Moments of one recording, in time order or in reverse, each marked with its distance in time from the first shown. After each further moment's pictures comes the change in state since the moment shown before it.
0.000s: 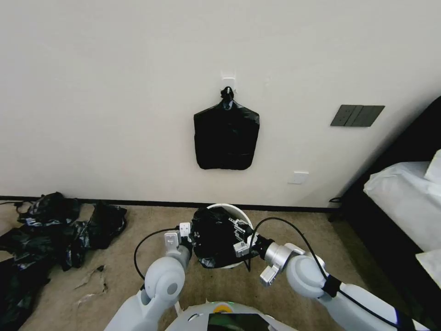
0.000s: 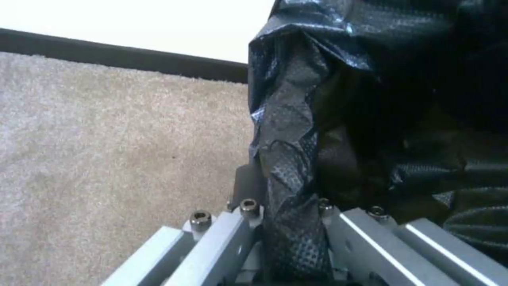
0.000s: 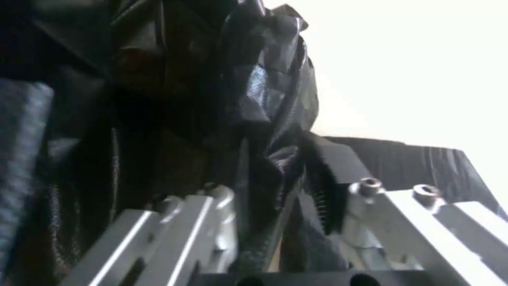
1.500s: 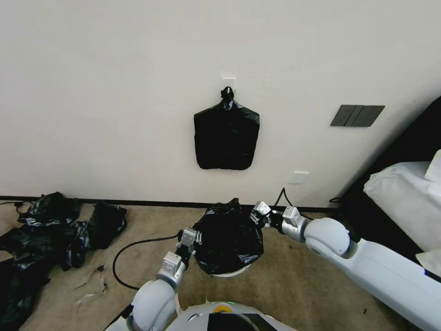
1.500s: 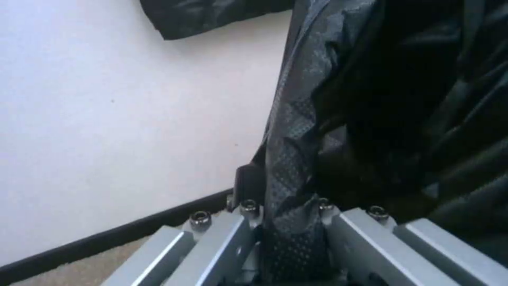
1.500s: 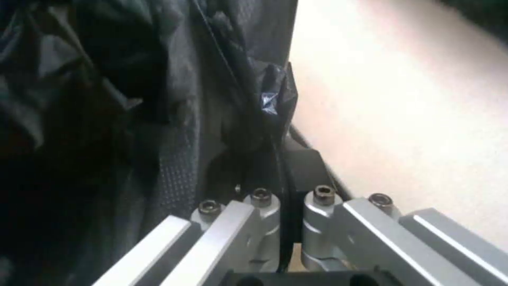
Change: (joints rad) left arm 0.192 0.093 -0.031 0.007 0.704 -0.391 0.519; right arm 0.260 -0.200 0.074 -0.063 1.617 -0.355 -0.106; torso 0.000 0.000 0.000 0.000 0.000
